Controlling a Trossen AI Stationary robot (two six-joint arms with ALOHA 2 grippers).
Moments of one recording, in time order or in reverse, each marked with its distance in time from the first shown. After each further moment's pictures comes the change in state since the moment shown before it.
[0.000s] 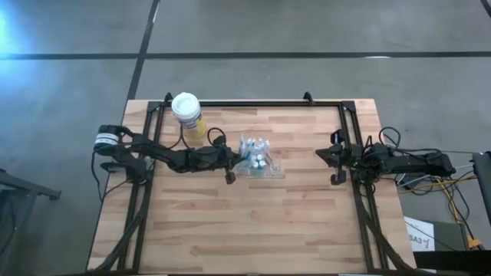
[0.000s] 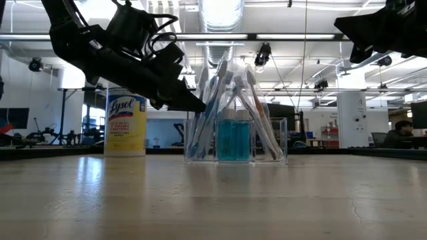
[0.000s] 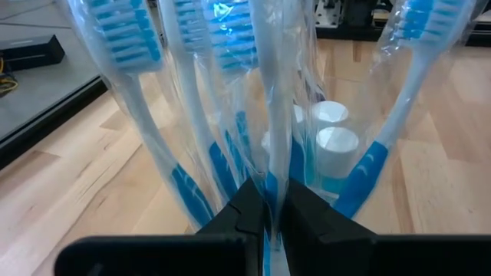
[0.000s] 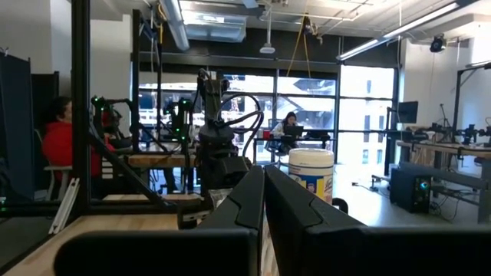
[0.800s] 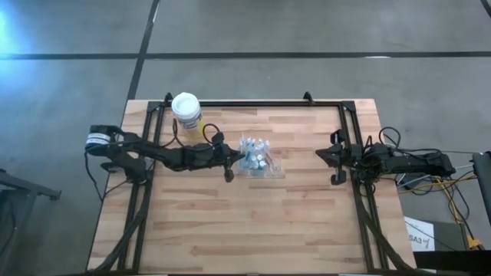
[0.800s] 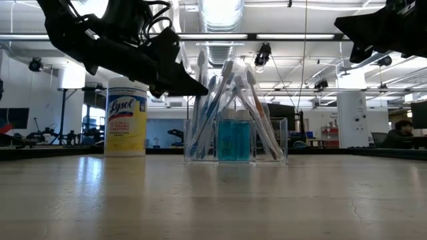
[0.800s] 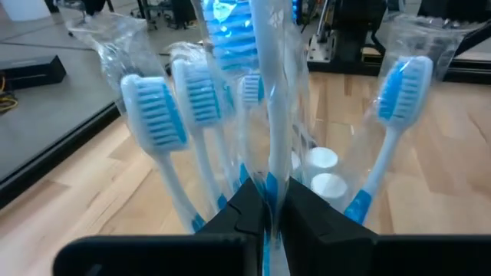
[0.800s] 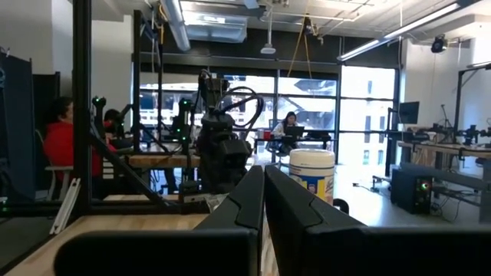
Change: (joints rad) left arm 0.002 -0.092 0.001 -0.012 0.010 0.011; right arm 0.000 0.000 0.000 0.002 -0.003 0.000
